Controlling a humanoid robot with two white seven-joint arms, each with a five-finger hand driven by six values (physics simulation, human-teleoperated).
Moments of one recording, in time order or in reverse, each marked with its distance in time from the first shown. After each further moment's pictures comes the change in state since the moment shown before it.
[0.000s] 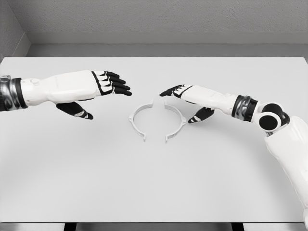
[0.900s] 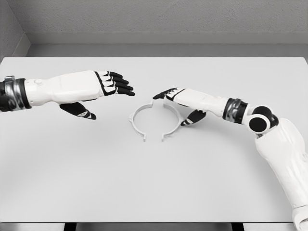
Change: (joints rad) left arm 0.002 -0.021 0.000 0.000 -0.011 0.000 0.000; right arm 0.005 0.065 -0.005 0.031 0.040 0.000 0.000
